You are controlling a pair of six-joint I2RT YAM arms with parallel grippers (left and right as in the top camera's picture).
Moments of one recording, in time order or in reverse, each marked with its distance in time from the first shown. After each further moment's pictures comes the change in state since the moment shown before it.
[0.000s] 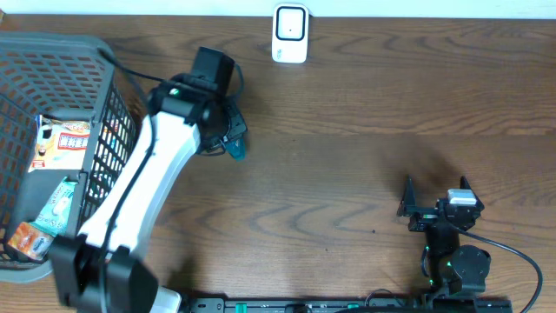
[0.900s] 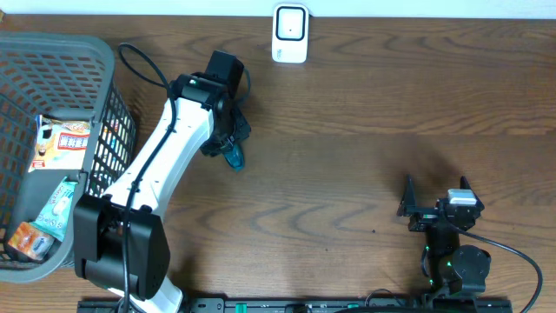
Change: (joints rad) left arm 0.000 0.124 0.000 -0.001 -0.018 -0.083; right arm 0.000 0.000 0.000 0.000 0.000 0.000
